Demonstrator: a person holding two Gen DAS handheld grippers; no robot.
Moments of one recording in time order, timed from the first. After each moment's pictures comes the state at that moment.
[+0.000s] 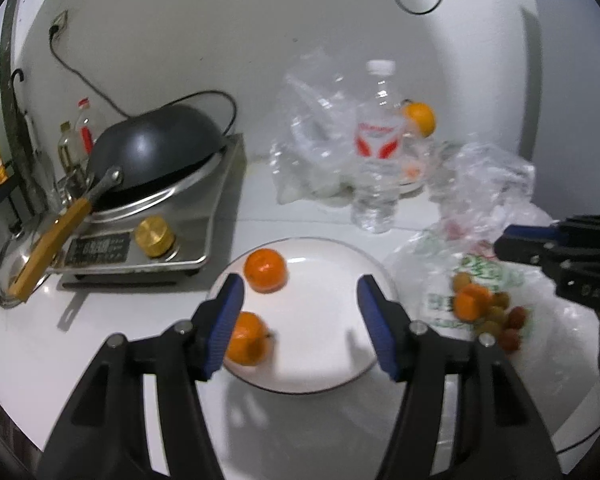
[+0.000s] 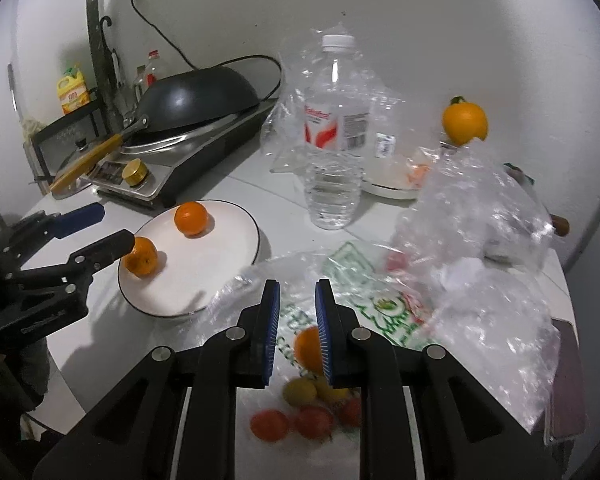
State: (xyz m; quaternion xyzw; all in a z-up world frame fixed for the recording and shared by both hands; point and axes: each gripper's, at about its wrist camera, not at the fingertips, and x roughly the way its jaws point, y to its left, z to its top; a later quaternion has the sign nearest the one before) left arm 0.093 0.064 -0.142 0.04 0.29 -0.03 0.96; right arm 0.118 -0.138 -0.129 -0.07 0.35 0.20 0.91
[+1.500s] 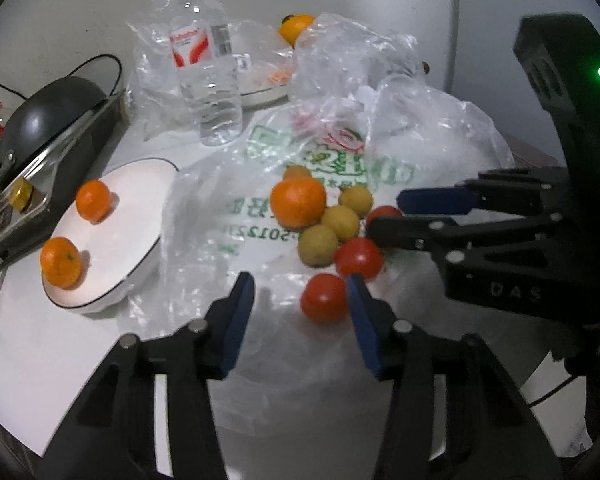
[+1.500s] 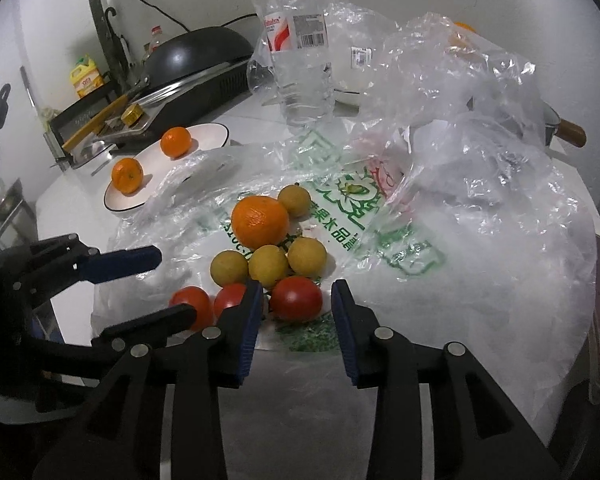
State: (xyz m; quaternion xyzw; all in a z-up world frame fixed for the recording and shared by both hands) left arm 0.074 -0.079 -0.214 0.09 0.39 -0.13 0.91; right arm 0.102 -0.216 -0.207 -0.03 0.40 0.25 0.88
